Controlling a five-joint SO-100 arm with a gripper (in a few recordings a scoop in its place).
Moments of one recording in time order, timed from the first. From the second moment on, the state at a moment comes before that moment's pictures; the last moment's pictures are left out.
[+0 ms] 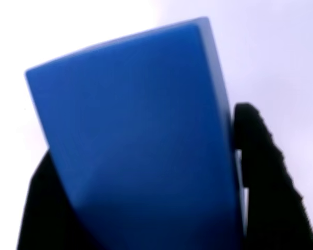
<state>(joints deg) -33.3 57.7 59.4 49.0 -88.5</state>
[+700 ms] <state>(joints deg) 21.4 95.7 82.1 53.3 -99.7</state>
